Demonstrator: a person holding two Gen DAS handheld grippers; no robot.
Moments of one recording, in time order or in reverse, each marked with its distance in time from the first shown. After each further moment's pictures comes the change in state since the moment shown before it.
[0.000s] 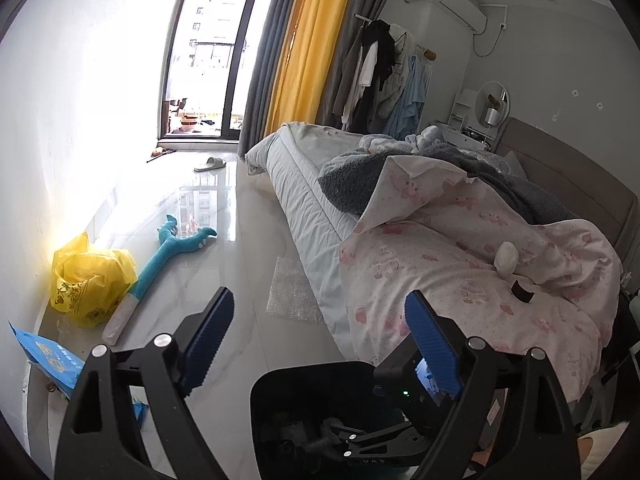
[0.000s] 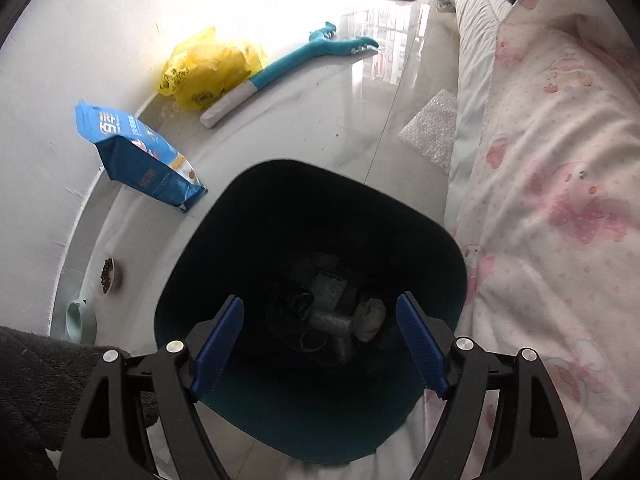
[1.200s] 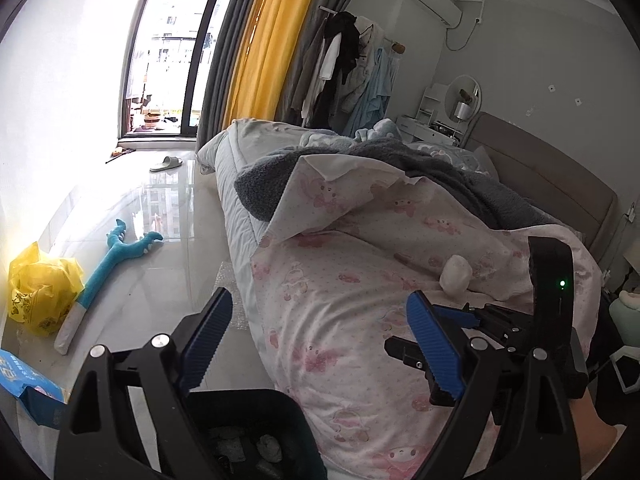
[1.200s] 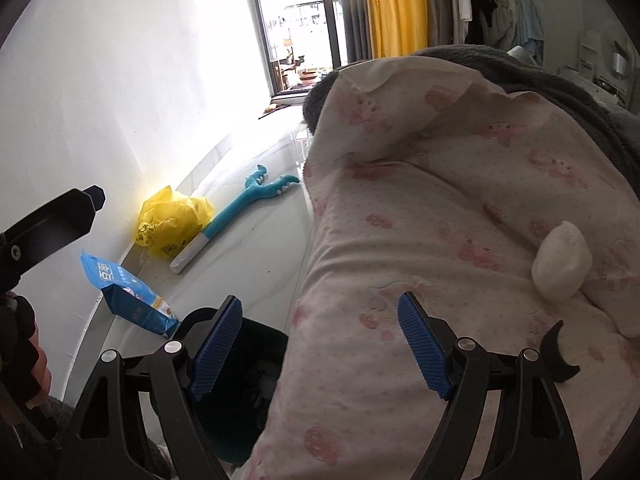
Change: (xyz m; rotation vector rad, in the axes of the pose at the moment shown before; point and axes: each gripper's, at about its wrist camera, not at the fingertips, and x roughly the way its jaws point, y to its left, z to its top) left arm 0.055 -0.105 0.026 0.010 0.024 -0.116; right arm -0.177 -0.144 -0.026 0.205 -0.461 -0.076
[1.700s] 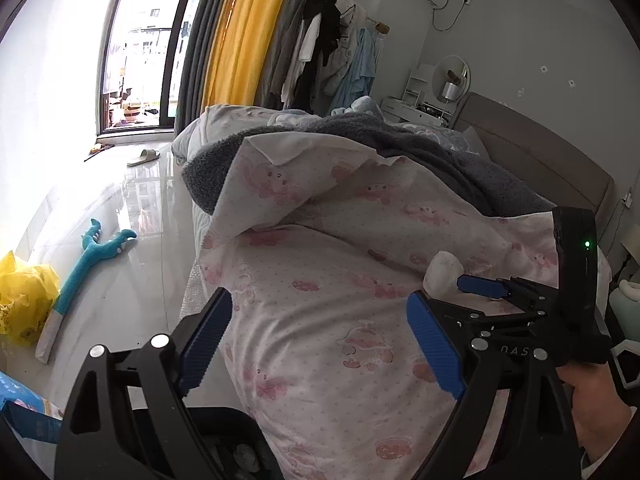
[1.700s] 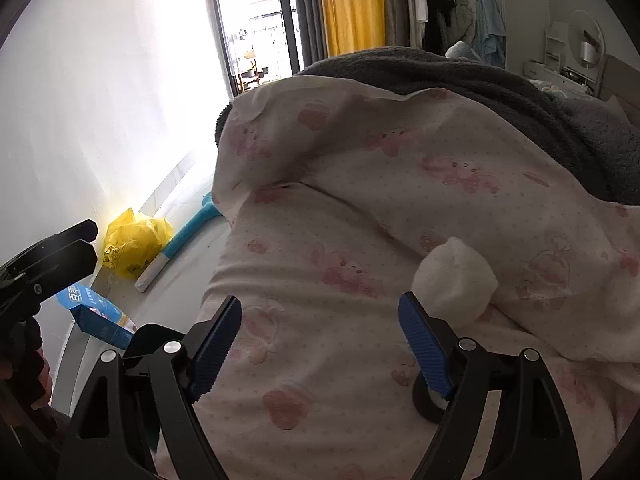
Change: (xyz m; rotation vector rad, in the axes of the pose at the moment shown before) left arm 0.066 -0.045 0.007 0.038 0.061 -0.035; right arm -0.018 -0.097 0.011 0.058 -0.031 -0.093
